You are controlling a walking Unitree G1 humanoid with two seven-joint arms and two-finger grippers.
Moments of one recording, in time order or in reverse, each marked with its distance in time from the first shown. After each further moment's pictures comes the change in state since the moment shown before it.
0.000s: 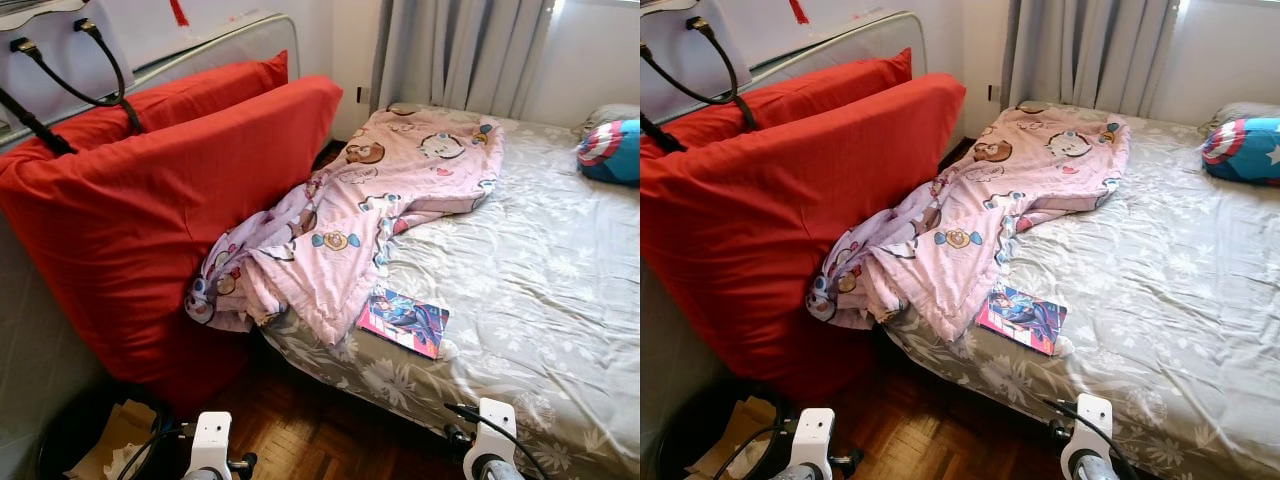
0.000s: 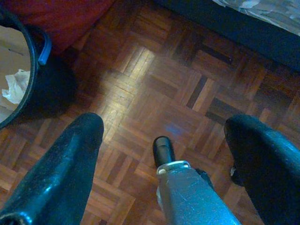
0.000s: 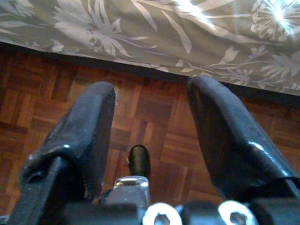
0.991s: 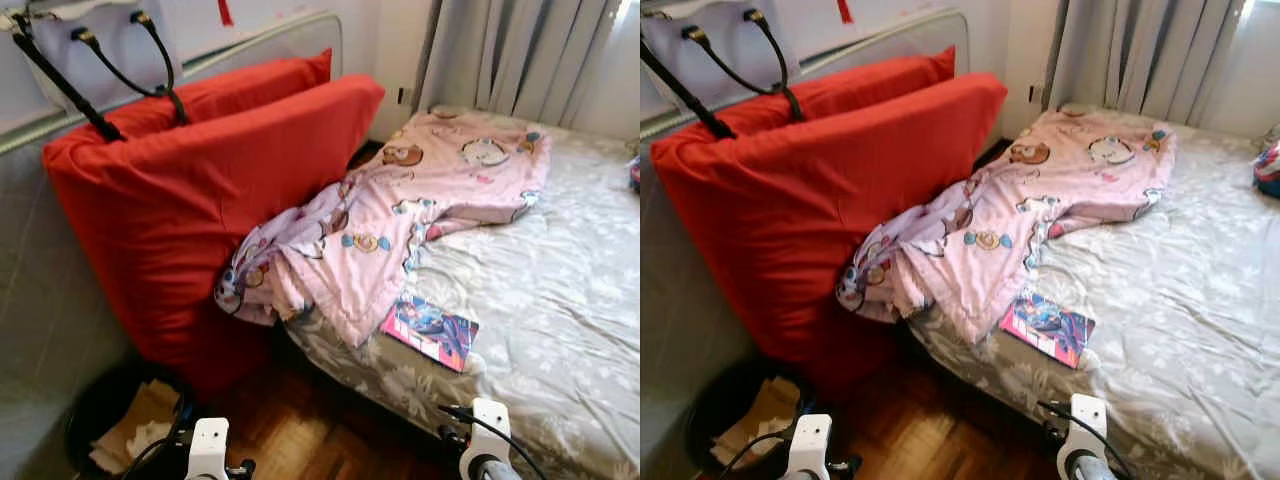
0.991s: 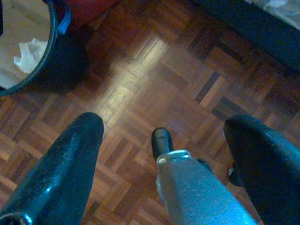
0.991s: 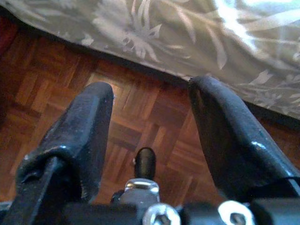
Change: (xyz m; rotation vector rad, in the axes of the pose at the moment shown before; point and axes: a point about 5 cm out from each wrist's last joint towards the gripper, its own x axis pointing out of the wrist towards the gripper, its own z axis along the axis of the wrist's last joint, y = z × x) left arm -0.001 0.002 -0.008 -0.024 0.023 0.005; right arm 0.000 0.002 -0.001 -0.032 0.009 0.031
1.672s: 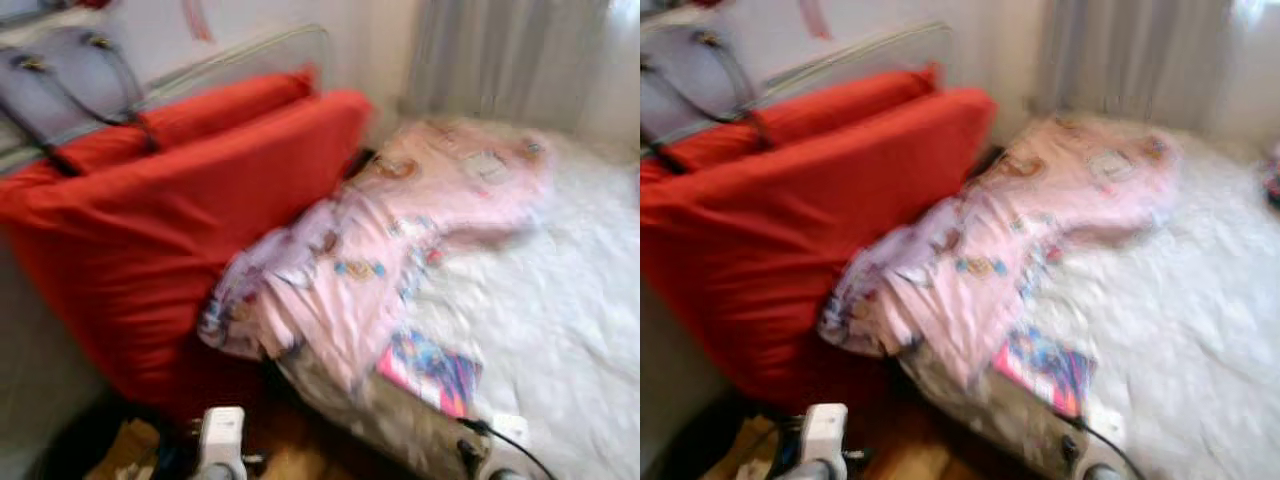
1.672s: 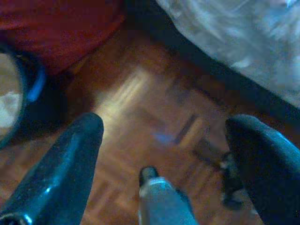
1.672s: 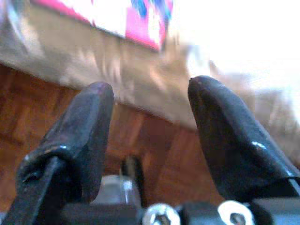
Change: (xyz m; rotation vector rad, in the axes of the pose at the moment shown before) left arm 0.002 -0.017 0.010 -0.006 -0.033 -0.048; right arm -0.004 -0.018 -0.008 -0.002 0.025 -0.037
